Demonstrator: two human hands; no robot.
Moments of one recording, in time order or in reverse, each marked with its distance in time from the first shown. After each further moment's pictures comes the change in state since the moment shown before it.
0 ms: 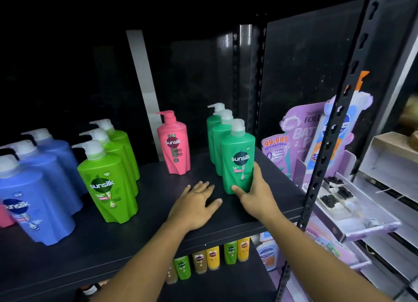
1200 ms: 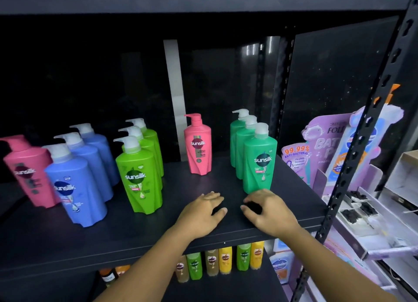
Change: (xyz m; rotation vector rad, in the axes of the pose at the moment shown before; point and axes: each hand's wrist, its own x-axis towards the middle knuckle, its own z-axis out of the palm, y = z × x) left_hand -0.043 -0.021 -0.010 -0.142 0.020 -0.053; right_hand -0.015 0.014 0.008 -0.579 -0.205 -0.428
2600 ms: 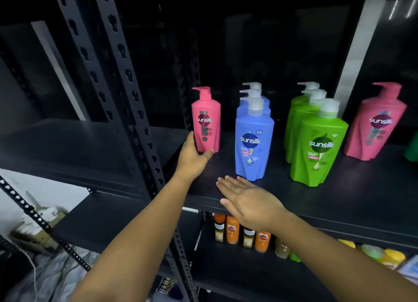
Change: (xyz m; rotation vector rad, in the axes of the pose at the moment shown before) left_hand -0.197 -0.319 -0.187 -0.512 0.705 -0.483; right_hand 0.061 -0.385 0.200 -0.136 -0.481 -0.649
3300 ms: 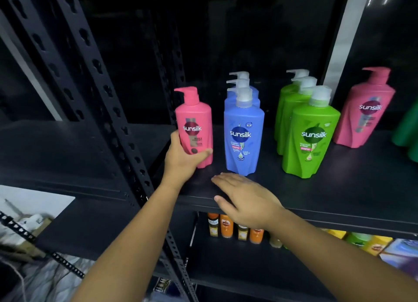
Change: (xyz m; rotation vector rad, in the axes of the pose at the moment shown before) left_hand -0.010 0.000 0.004 -0.127 0.066 0.066; right_hand -0.005 -0.002 -0.003 0.138 0.141 0.097
